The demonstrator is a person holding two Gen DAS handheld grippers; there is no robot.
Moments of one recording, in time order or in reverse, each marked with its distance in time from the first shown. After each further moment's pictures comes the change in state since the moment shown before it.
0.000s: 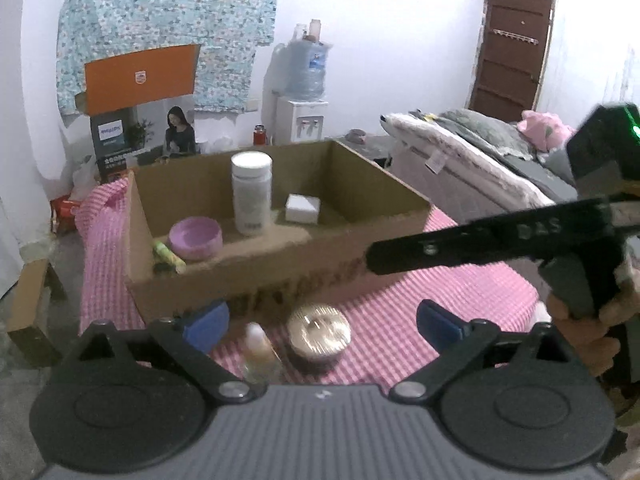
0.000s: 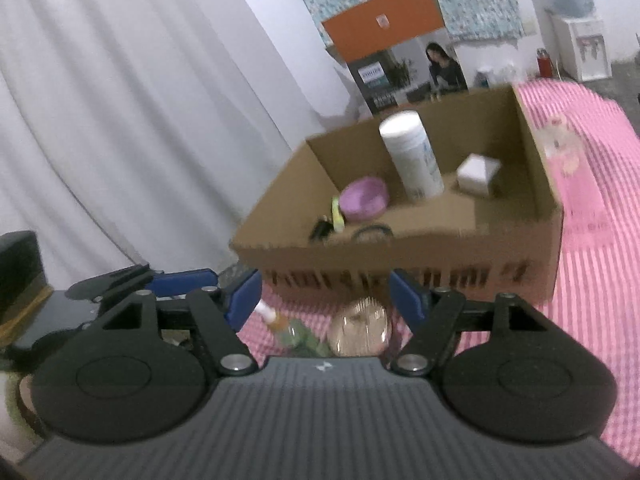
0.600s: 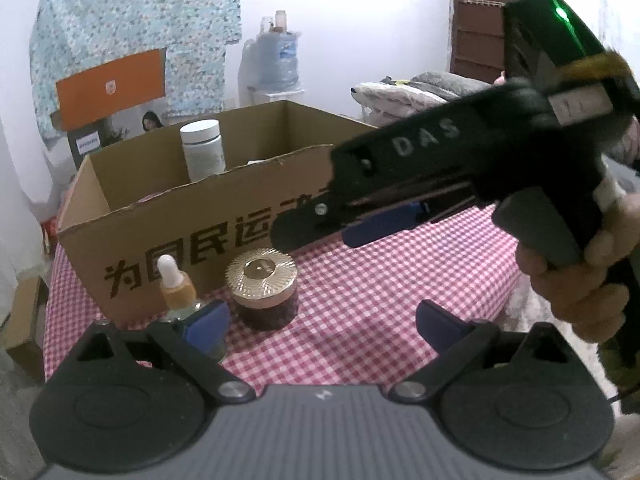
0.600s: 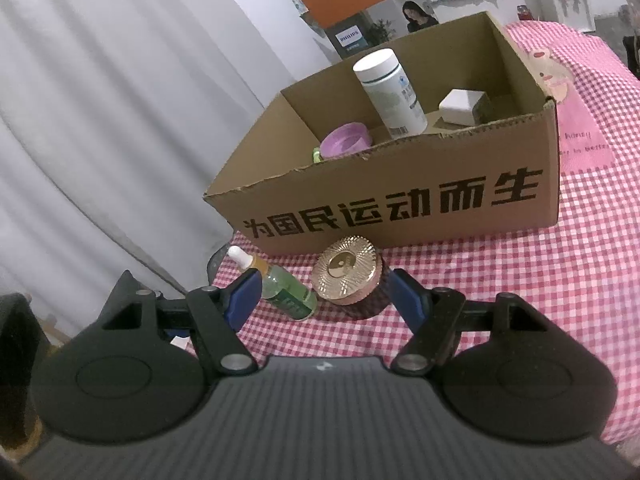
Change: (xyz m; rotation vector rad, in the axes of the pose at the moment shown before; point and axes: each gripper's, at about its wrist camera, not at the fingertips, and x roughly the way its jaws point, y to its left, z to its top) left arm 0.032 -0.050 -0.053 0.138 0.008 0.017; right arm 0.025 -0.013 -0.036 0.083 0.075 -0.018
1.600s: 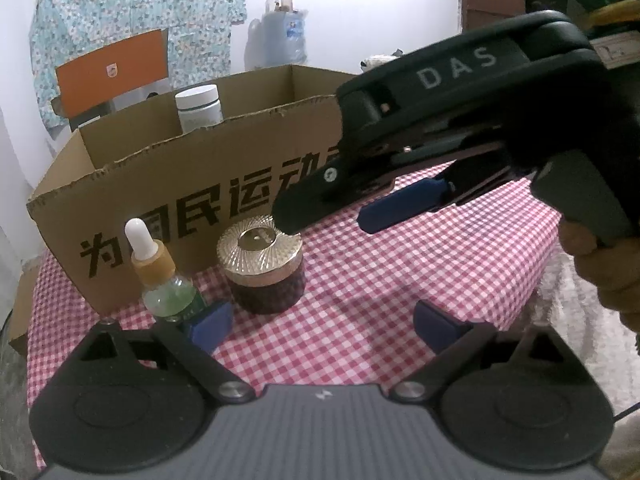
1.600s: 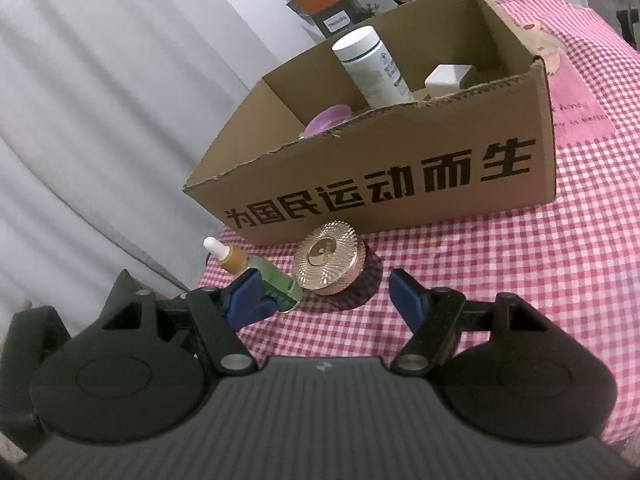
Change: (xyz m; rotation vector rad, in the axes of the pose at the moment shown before) left arm 0.036 0.001 -0.013 0.000 0.062 0.033; right arm 0.012 -0.018 -0.005 0.046 0.031 -0.008
